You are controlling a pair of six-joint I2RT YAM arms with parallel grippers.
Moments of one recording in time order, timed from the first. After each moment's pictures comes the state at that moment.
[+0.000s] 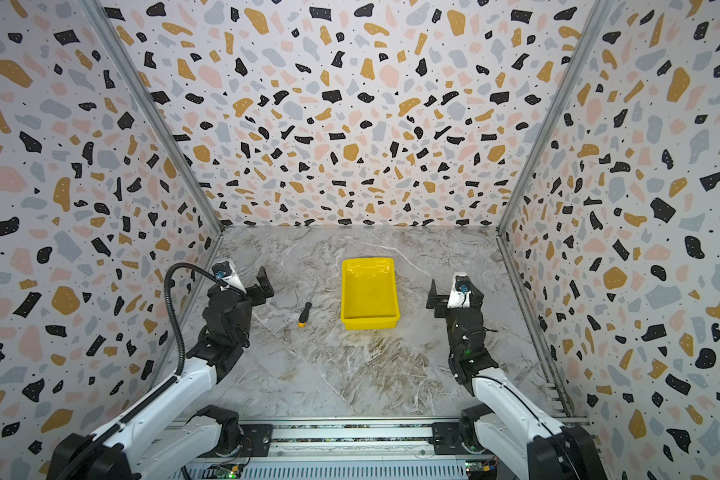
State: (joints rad) left arm -0.27 0.93 0.53 0.25 -0.44 -0.25; right arm 0.30 0.90 0.36 0.47 0.34 0.09
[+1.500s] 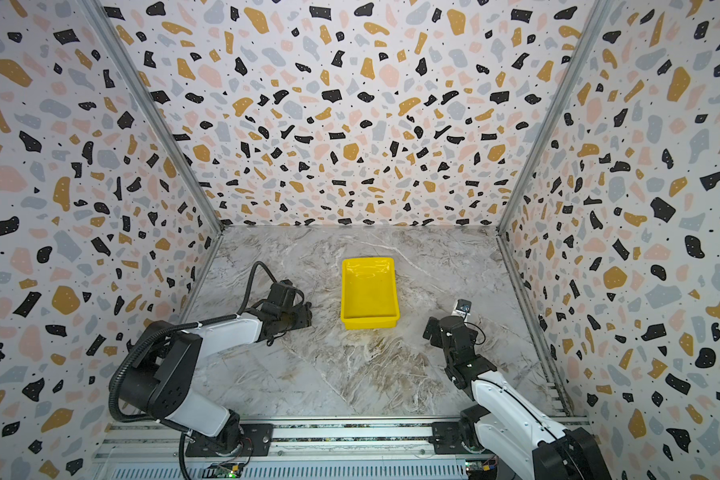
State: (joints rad) left arm -0.40 1.57 0.70 -0.11 -0.05 -0.50; right arm 0.38 0.91 0.27 0.01 0.36 0.48
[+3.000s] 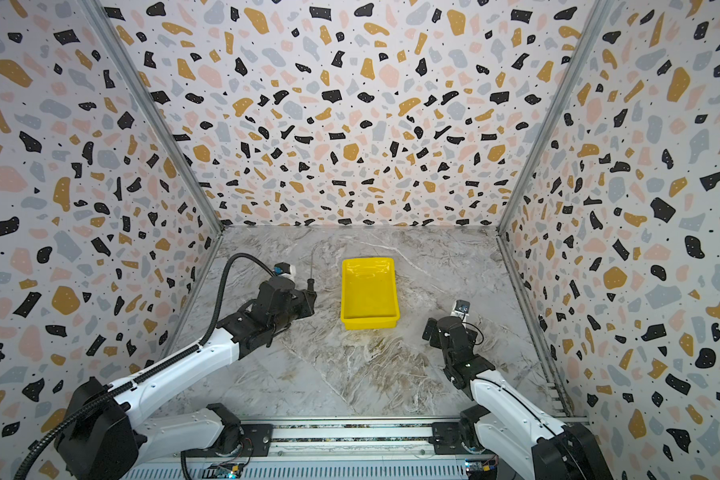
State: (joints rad) left arm -0.65 1.21 0.79 -0.18 -0.14 -0.73; right arm 0.39 0.92 0.27 0.01 0.39 0.48
